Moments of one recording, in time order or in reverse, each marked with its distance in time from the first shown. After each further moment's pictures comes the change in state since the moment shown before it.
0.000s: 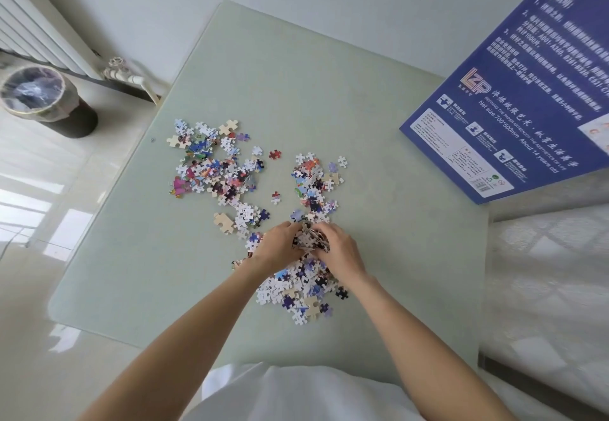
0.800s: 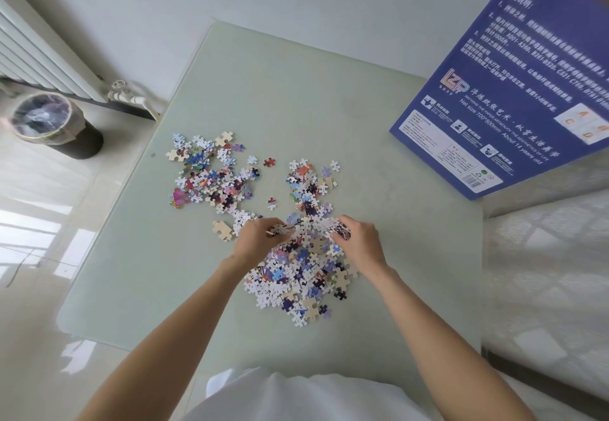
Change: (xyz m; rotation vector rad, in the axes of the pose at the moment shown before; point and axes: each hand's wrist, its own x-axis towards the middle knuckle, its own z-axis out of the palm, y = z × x) left_hand -0.013 -0.012 -0.031 -0.182 0.169 -0.072; right_hand -0.008 0.011 -0.049 0.050 0.137 0.047
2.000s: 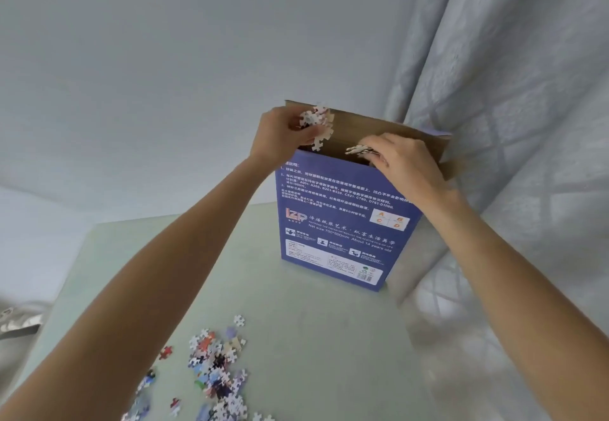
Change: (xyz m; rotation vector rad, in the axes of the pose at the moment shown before) left_hand 0.161 0.452 -0.099 -0.252 0.137 0.823; right_hand 0.066 0.063 -0.394 -0.495 0.858 -0.409
